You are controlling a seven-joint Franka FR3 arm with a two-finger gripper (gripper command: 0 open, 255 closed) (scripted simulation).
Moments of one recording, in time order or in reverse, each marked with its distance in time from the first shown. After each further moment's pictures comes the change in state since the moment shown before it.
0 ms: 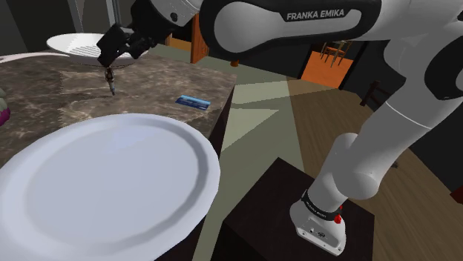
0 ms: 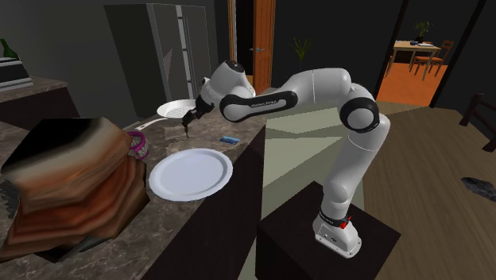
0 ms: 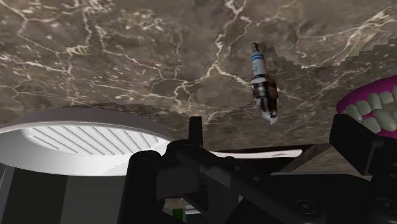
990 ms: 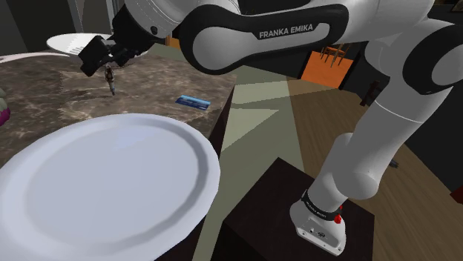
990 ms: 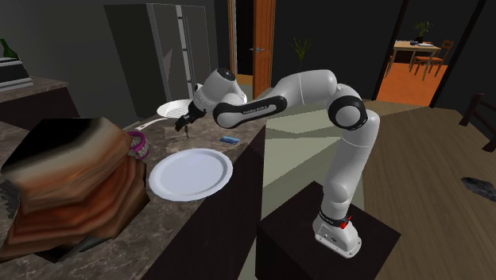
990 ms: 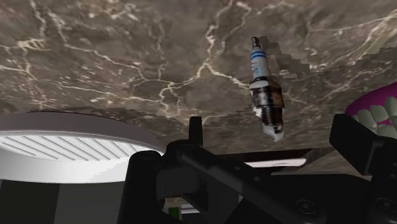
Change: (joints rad) arm -0.005 0.117 0.027 0.052 -0.096 0.068 0.066
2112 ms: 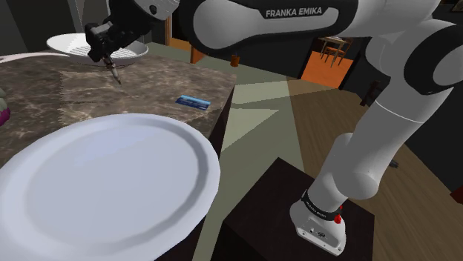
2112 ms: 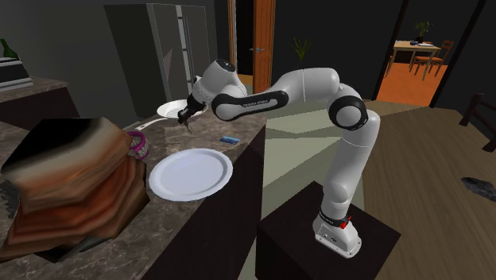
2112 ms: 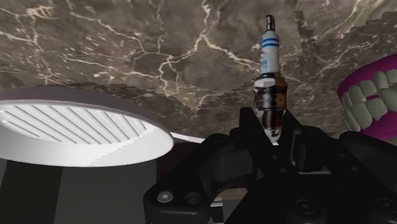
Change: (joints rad) arm 0.002 -0.005 0.001 0.074 0.017 -0.077 -0.017
